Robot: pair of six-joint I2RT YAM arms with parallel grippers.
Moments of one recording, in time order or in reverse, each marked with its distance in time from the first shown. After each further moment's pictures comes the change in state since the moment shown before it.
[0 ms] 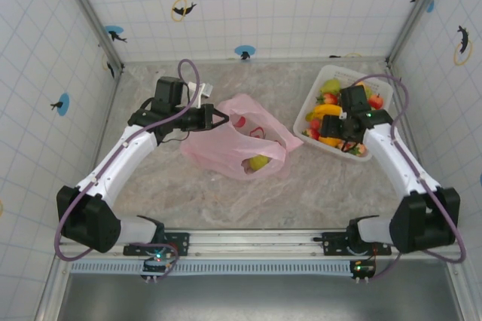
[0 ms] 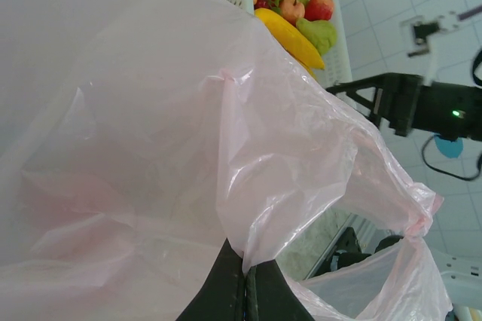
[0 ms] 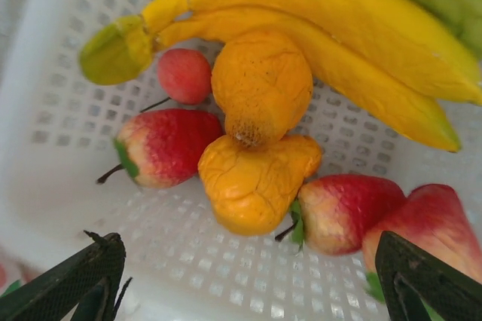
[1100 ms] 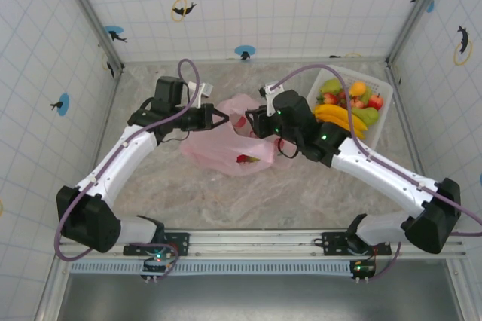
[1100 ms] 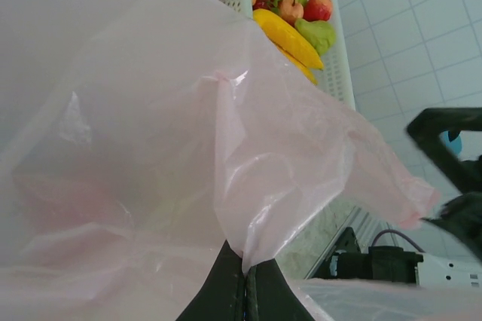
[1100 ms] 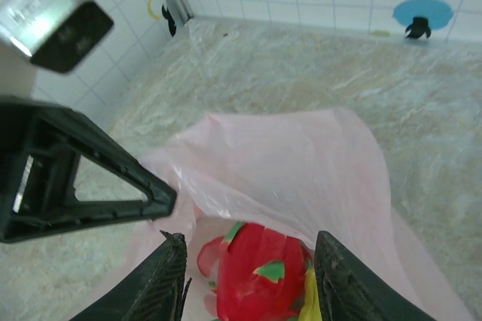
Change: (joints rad) left arm 0.000 0.000 0.002 0.000 0.002 0.000; right arm 0.682 -0.031 0.162 0.441 0.075 0.065
